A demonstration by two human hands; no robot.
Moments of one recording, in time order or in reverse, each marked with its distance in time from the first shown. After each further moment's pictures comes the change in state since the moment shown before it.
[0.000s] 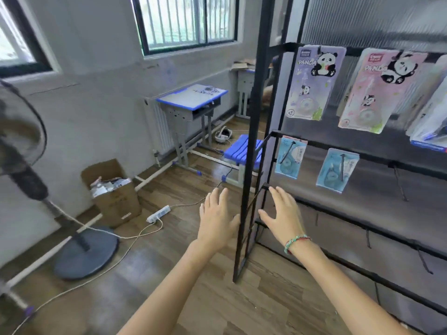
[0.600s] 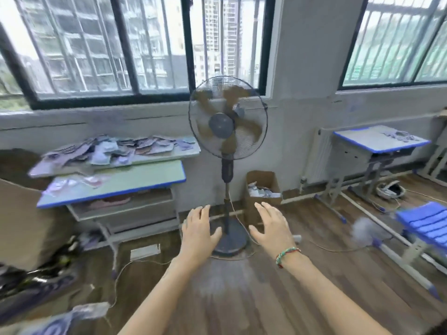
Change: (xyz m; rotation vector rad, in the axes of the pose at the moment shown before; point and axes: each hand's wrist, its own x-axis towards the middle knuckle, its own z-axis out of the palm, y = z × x) left_hand -0.241 -0.309 -0.246 0.218 0.412 -0.696; right_hand -0.084 -0.404 0.175 0.133 -0.320 -0.762
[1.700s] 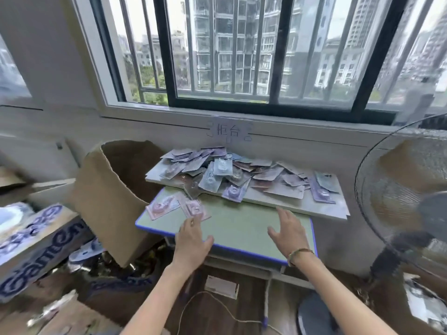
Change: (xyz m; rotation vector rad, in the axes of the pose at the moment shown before) left_hand 0.274 -0.394 -0.112 0.054 0.194 -0.623; right_hand 0.453 -0.278 0.270 0.038 -0.281 -0.309
